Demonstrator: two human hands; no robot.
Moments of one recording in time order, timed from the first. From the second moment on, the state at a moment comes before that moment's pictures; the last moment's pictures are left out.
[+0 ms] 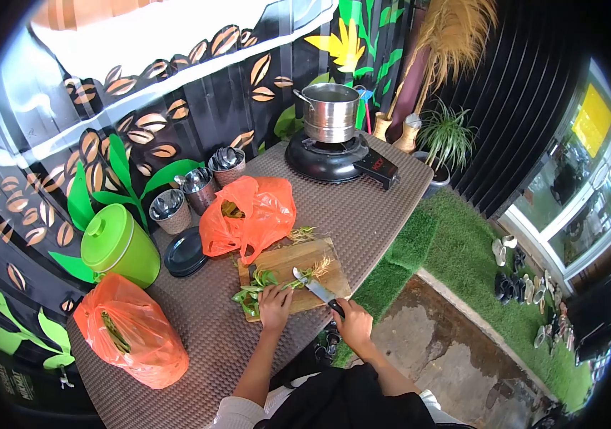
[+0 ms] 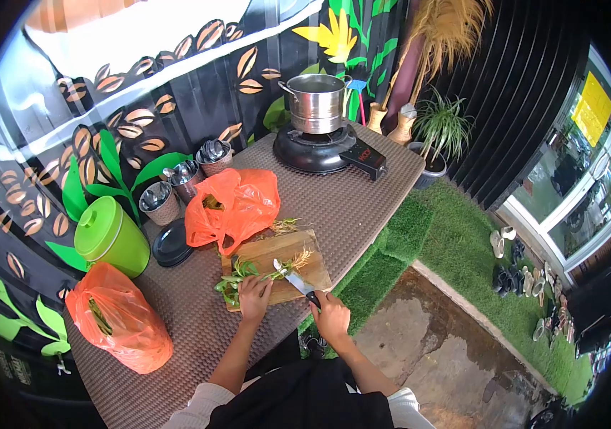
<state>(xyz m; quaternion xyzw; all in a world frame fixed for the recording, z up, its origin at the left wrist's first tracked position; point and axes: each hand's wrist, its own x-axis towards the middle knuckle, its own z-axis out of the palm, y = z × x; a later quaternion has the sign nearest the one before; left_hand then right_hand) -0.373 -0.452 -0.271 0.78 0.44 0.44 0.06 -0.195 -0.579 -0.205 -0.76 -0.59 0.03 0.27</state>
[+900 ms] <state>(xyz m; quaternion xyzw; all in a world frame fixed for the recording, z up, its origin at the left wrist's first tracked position) -0.358 -0.442 -0.270 0.74 0.54 0.38 0.12 -0.205 -0.562 -0.234 -0.77 -0.52 0.14 0.35</state>
